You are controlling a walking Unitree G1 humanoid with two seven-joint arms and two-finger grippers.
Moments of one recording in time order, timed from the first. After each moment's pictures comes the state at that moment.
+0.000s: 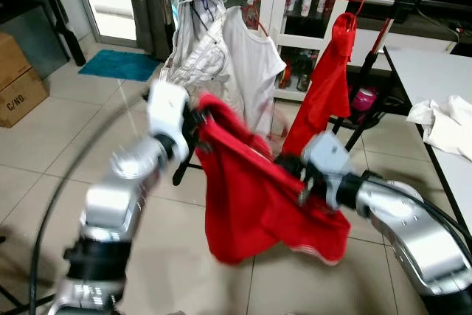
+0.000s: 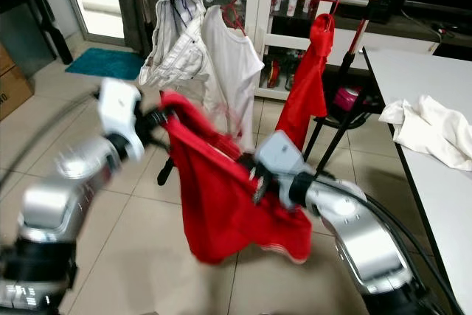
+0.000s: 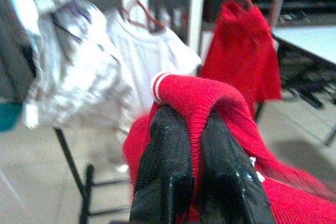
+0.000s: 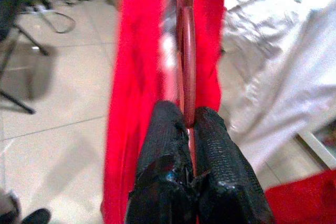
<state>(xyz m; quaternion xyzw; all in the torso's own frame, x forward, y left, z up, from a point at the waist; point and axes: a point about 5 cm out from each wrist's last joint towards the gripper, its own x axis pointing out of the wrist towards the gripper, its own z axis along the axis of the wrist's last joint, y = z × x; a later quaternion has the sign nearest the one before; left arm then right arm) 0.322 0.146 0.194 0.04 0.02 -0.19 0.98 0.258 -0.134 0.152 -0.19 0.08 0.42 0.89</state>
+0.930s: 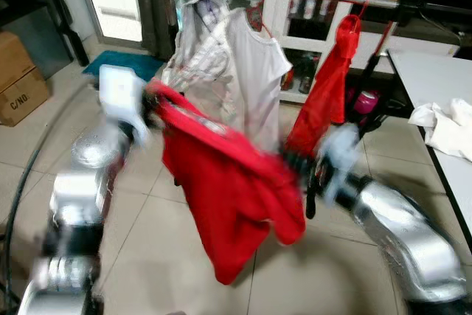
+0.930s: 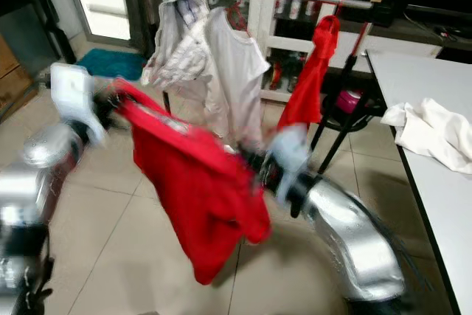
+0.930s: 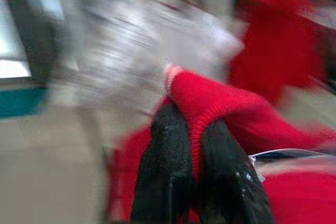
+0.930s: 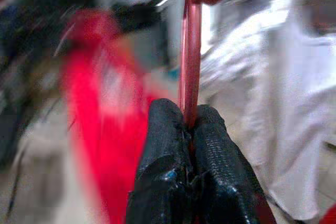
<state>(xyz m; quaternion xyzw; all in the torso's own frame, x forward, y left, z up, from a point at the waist) 0.322 0.166 0.169 0.05 0.06 -0.21 0.97 0.274 -0.134 0.158 0.04 0.01 0.30 0.95</state>
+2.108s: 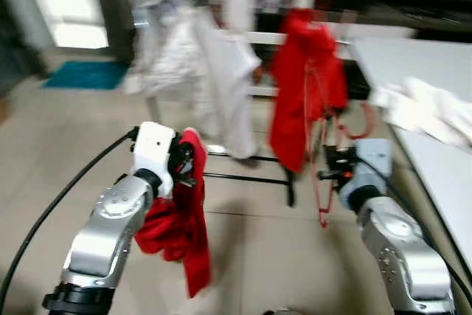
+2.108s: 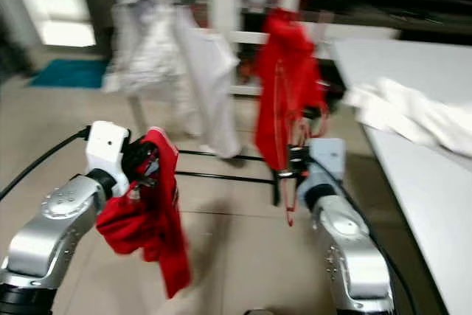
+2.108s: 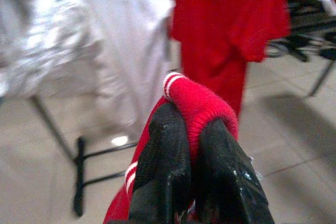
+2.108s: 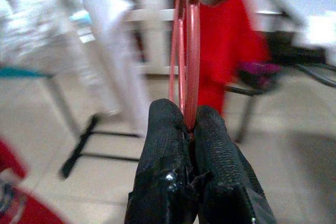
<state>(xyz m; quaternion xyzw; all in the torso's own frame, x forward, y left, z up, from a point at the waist) 0.282 0.155 0.140 0.06 0.08 -0.18 0.98 0.263 -0.175 0.122 0.03 0.09 0.04 0.99</state>
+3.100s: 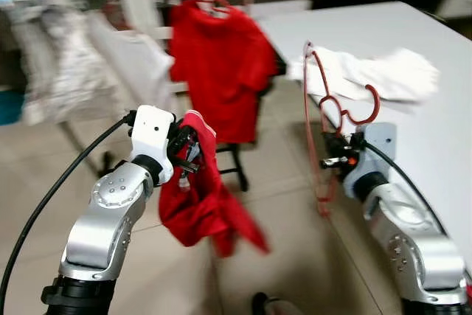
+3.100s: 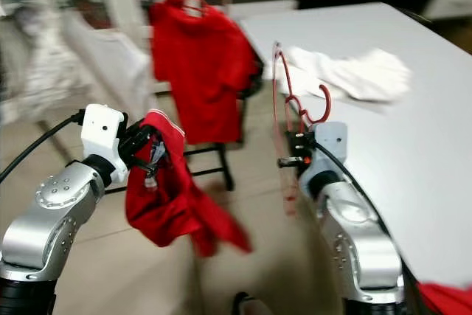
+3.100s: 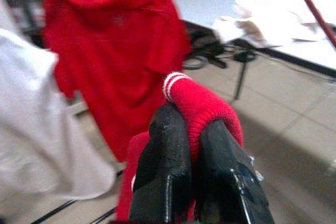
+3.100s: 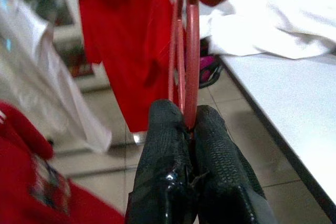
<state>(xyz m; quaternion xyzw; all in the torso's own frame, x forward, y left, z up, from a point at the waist) 0.285 0.153 0.166 0.06 0.04 -0.18 0.98 0.268 -0.164 0.150 0.05 0.07 0.09 0.99</state>
